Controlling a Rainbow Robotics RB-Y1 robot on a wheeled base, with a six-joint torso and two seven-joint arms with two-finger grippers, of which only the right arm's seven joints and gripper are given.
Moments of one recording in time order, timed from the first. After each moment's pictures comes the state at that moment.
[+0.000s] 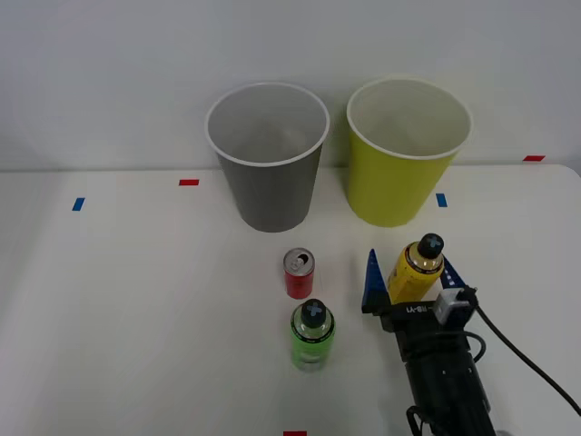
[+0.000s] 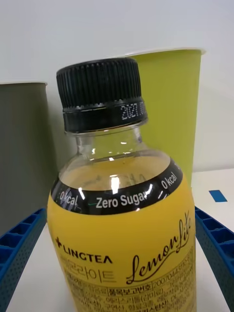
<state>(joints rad) 0.33 -0.02 0.19 -1.61 0.05 -0.49 1.42</state>
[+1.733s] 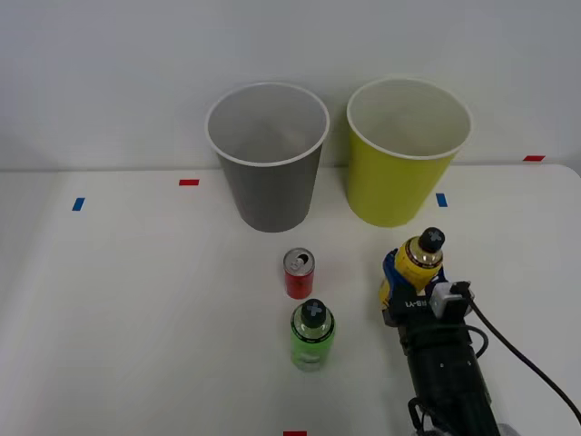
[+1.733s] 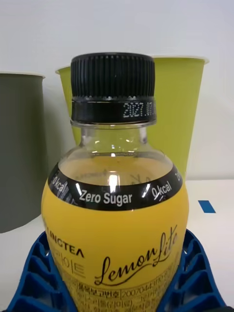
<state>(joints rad) 0.31 -0.03 0.18 -1.62 0.02 -0.47 1.54</state>
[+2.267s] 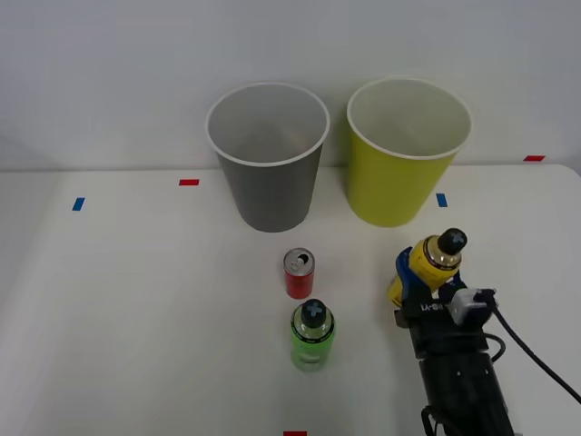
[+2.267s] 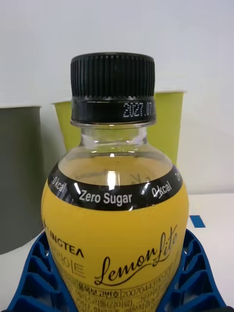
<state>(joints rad) 0.37 -0.06 0.19 -1.70 -0.03 -0.52 1.52</state>
